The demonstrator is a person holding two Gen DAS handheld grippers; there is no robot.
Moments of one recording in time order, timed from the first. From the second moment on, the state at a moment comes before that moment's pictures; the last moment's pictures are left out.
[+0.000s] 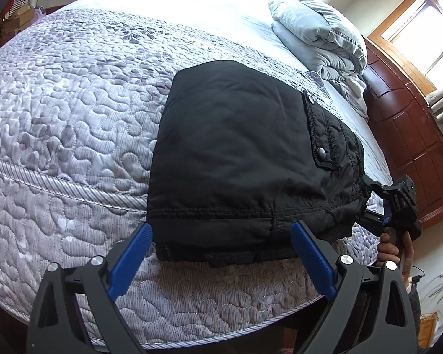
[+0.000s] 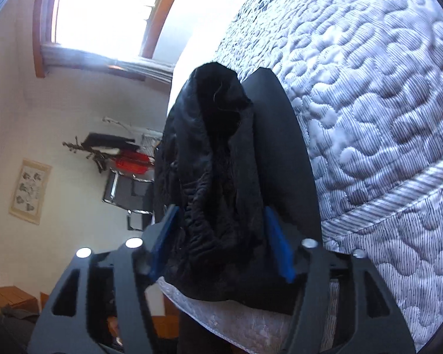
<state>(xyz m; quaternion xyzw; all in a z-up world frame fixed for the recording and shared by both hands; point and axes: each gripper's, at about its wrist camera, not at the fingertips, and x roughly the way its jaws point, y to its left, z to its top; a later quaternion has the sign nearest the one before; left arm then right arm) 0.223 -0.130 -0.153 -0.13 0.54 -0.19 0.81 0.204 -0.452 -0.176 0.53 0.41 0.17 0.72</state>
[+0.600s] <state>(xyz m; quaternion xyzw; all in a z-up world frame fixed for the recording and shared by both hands) 0.216 -0.134 -0.144 -0.13 0.53 -0.20 0.82 0.249 -0.450 -0.156 0.50 0.43 0.17 0.73</state>
